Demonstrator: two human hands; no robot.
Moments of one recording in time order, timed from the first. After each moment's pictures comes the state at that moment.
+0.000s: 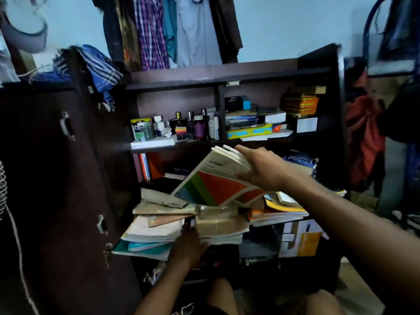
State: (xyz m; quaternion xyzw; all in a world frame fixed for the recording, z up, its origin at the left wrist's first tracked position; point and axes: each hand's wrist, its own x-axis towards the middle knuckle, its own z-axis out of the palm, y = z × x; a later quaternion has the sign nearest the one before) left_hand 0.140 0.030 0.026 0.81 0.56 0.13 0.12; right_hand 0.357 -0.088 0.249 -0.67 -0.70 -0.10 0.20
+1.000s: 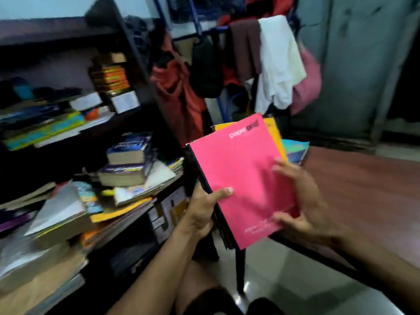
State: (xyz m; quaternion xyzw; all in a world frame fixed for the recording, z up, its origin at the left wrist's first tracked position) left_hand 0.489 -0.191 0.070 0.61 0.05 0.16 0.77; right_hand 0.568 -0.430 0.063 -0.75 -0.49 -0.21 0.40
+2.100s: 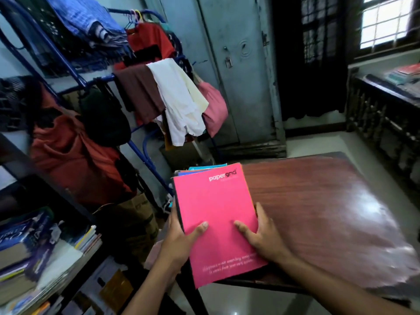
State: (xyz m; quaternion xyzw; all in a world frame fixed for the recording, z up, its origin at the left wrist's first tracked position) left_hand 0.581 -0.265 0.046 0.81 -0.01 0.07 0.58; right_hand 0.606 -0.488 -0.023 -0.78 -0.09 -0.11 0.61
